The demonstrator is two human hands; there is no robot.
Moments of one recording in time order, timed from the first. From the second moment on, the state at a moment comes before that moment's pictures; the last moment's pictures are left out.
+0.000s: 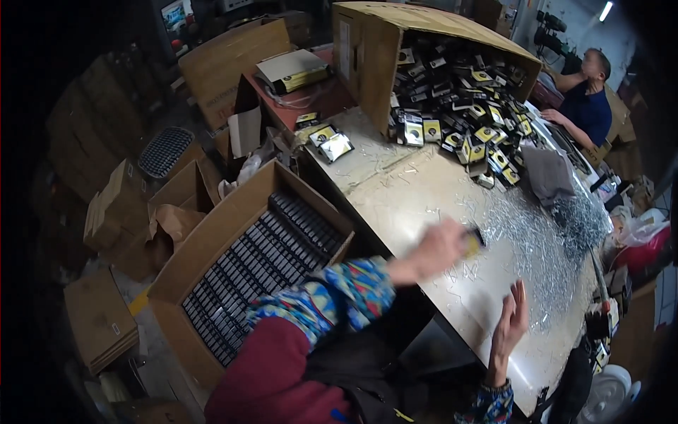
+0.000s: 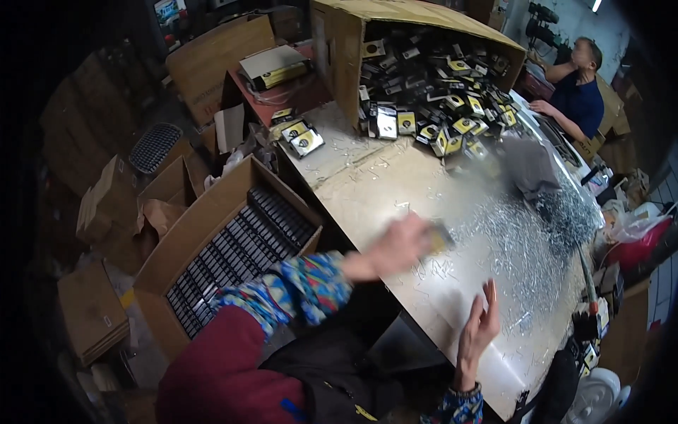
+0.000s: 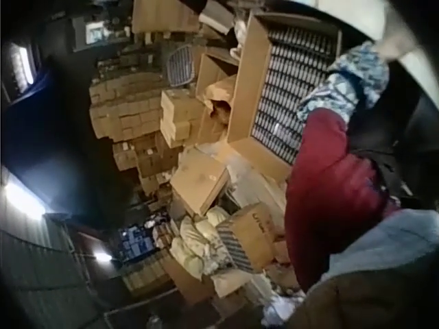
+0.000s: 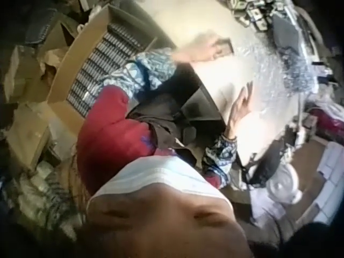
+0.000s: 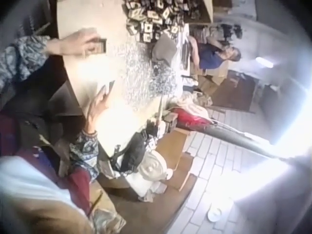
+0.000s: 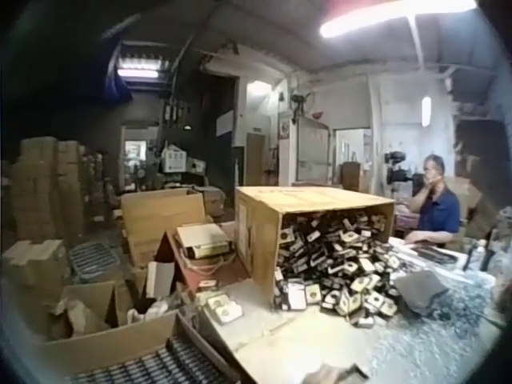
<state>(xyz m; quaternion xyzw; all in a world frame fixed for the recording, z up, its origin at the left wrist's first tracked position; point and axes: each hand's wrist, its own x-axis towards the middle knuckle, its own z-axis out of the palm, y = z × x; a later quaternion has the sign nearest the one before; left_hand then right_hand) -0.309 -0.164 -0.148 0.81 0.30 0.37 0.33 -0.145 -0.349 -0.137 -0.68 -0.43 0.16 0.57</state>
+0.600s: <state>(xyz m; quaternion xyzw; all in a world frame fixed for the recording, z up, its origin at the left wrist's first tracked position) -0.407 0.030 -0.134 0.89 0.31 0.32 -0.09 -0.024 -0.408 -0.177 -0.85 -0.49 -0.08 0.19</state>
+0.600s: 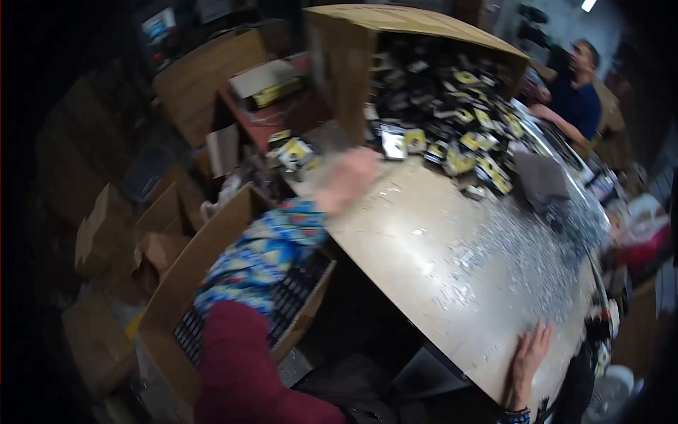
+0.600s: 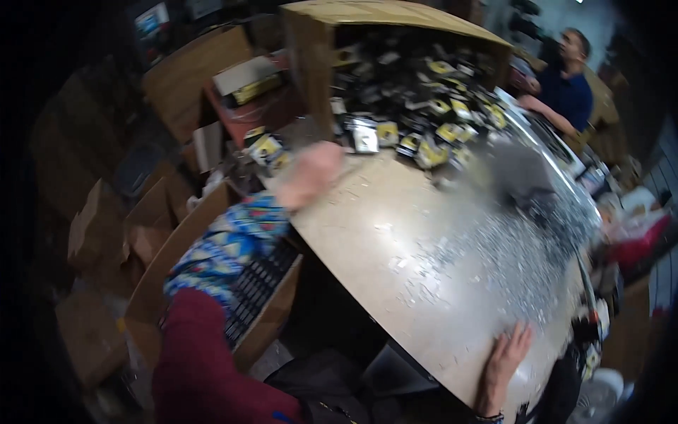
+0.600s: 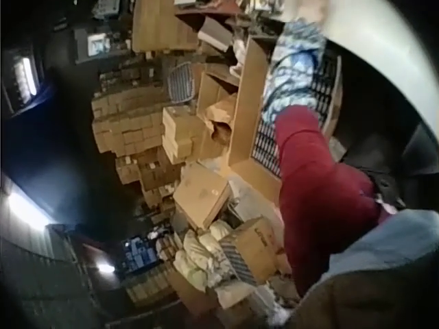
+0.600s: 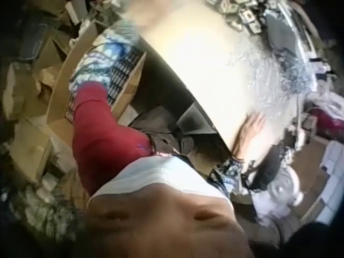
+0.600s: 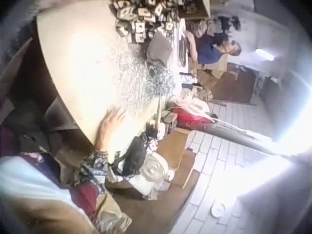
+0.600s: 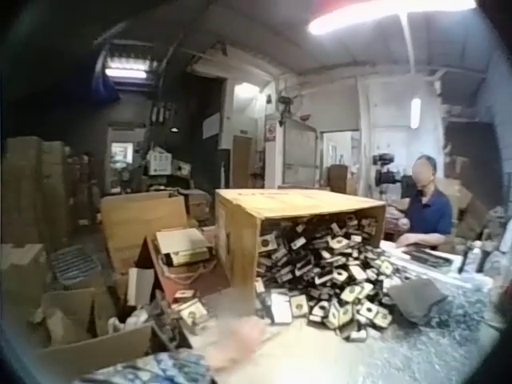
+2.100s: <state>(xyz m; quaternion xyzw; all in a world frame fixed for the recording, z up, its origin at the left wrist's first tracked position) -0.407 -0.352 -0.267 0.48 0.36 -0.03 0.80 -0.192 -0.363 -0.172 -0.76 -0.60 -0.01 0.24</state>
